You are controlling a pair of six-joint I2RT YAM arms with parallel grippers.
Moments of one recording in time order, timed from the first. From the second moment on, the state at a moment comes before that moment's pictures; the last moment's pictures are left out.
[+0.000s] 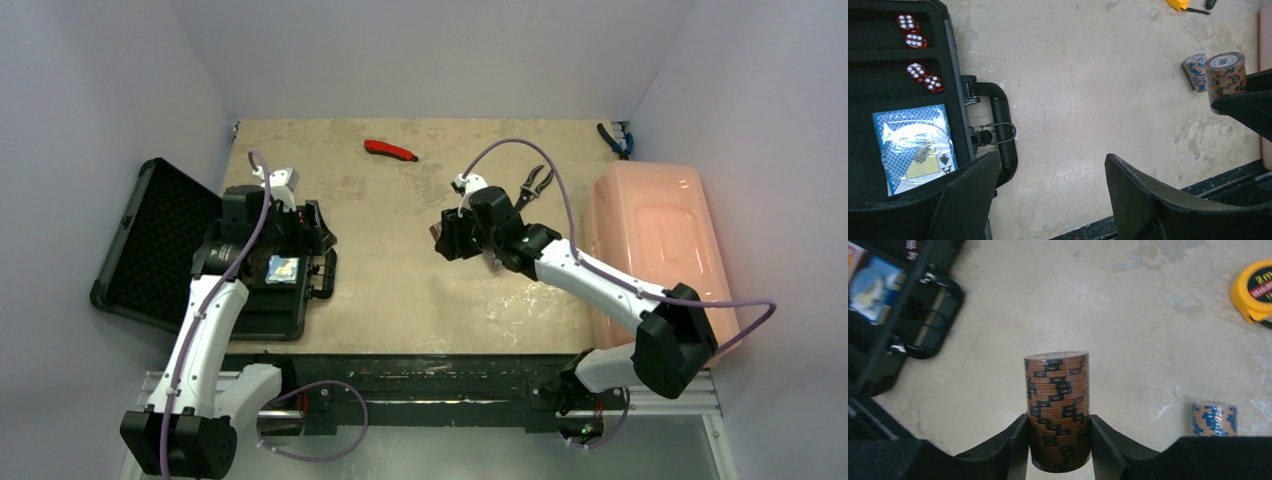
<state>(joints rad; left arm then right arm) -0.06 0.96 0.96 -0.72 0.28 -0.20 0.70 1.41 0.99 -0.30 0.01 0.35</state>
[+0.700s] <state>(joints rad) -0.05 0.80 0.90 -0.45 0.72 -0.51 0.79 1.32 1.02 -0.02 -0.30 0.44</state>
